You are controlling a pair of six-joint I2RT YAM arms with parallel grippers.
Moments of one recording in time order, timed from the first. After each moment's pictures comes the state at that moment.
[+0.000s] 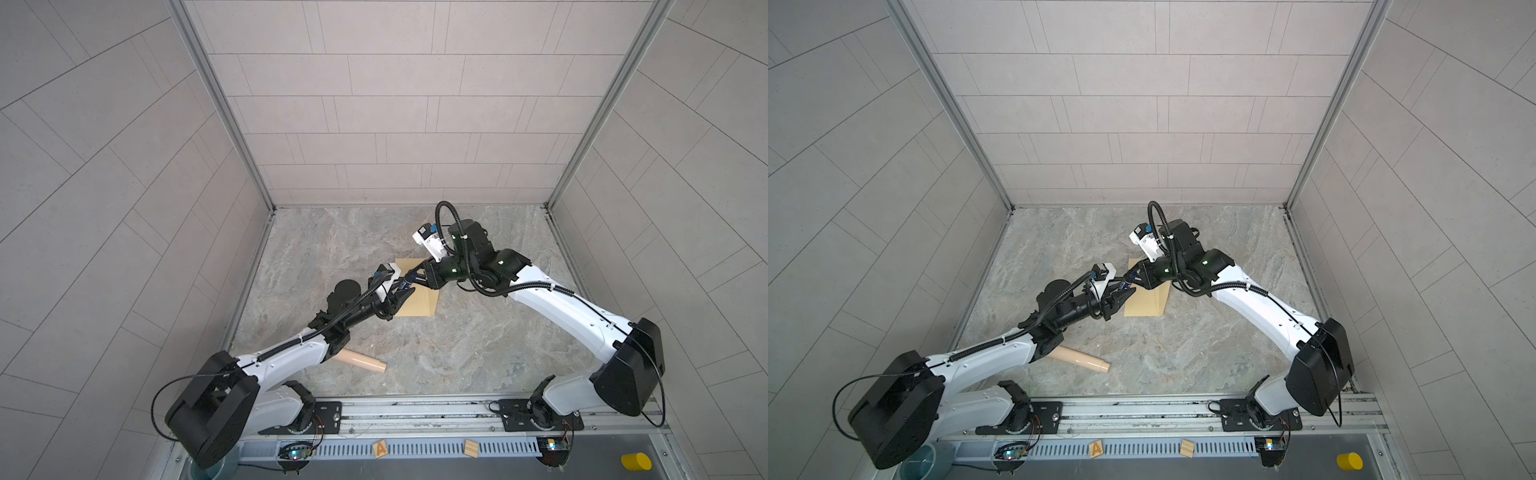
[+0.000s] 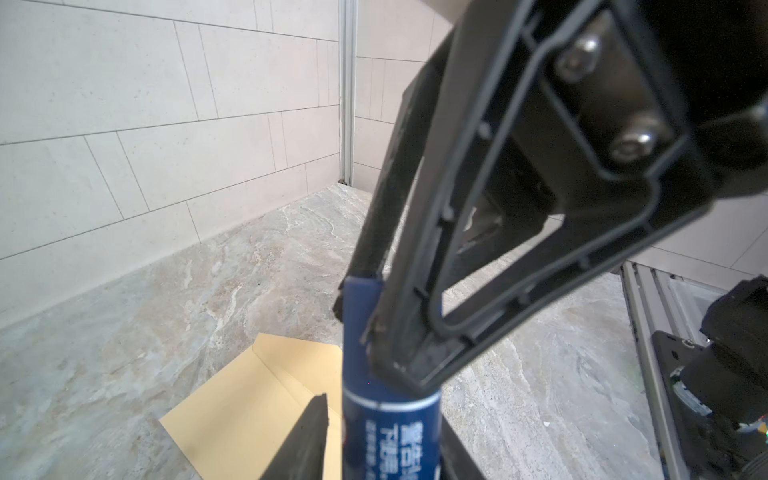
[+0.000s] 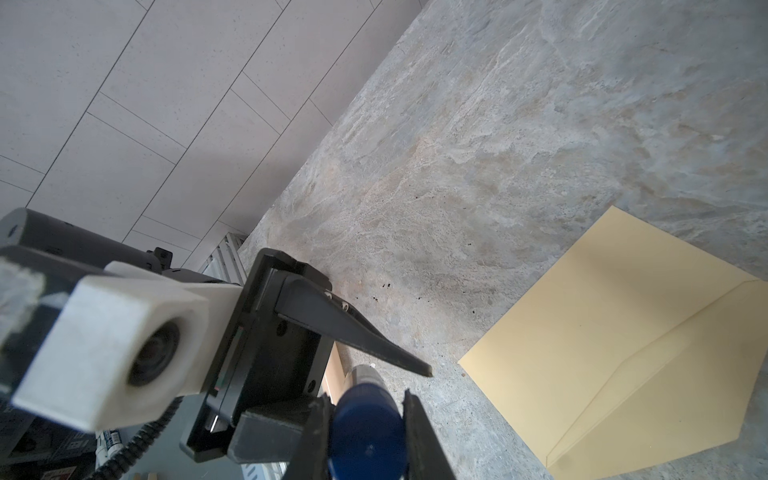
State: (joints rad) left arm -0.64 1.20 0.45 0.63 0.37 -0.01; right arm 0.63 1.45 1.29 -0.51 -0.51 0.27
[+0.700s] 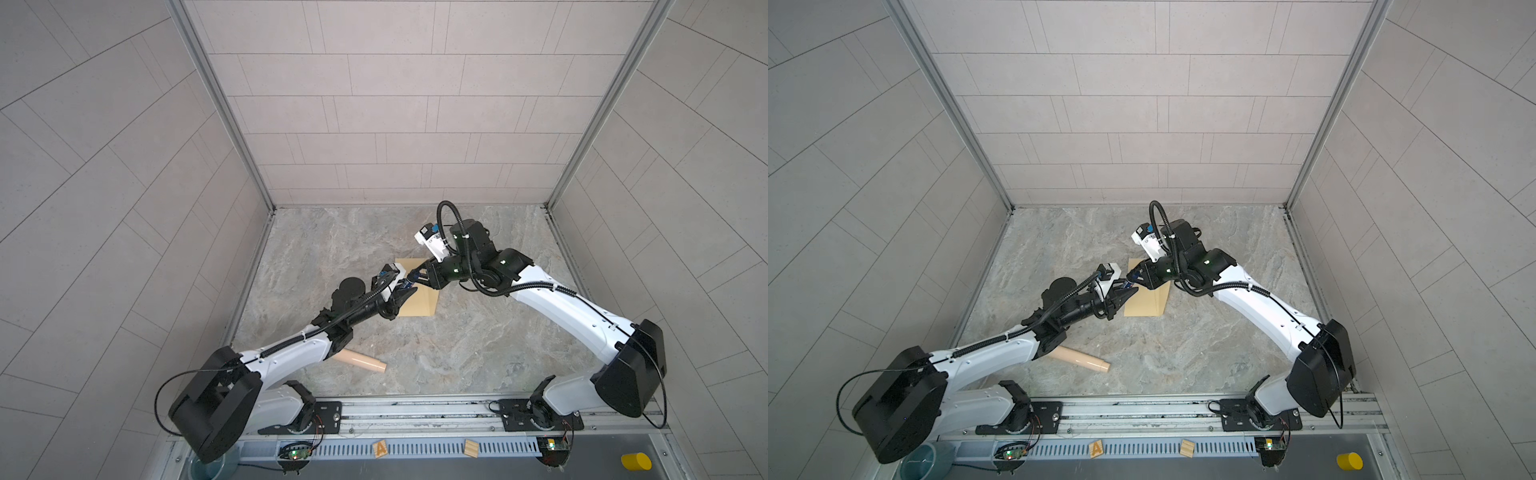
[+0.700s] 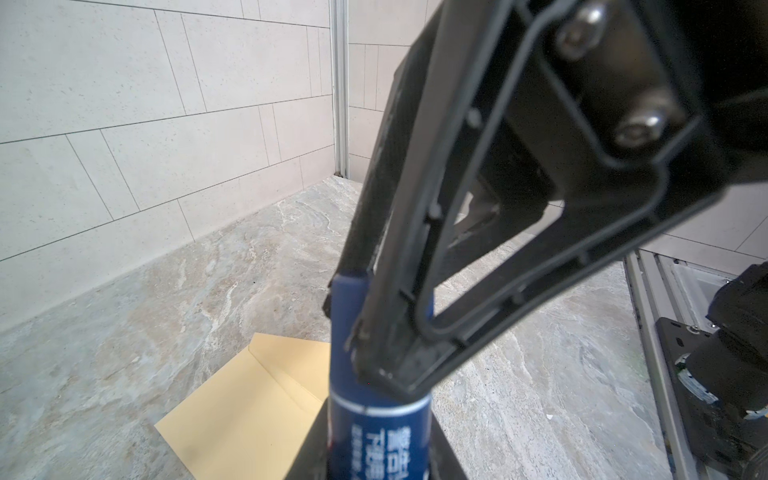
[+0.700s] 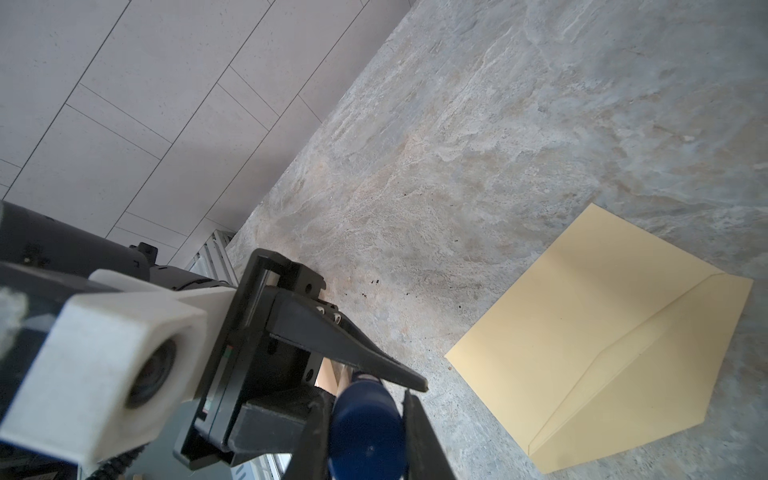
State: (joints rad) left arm -0.66 1.23 0.49 0.59 0.36 0.04; right arm 0.61 1.43 1.29 -0.54 -0.49 0.24
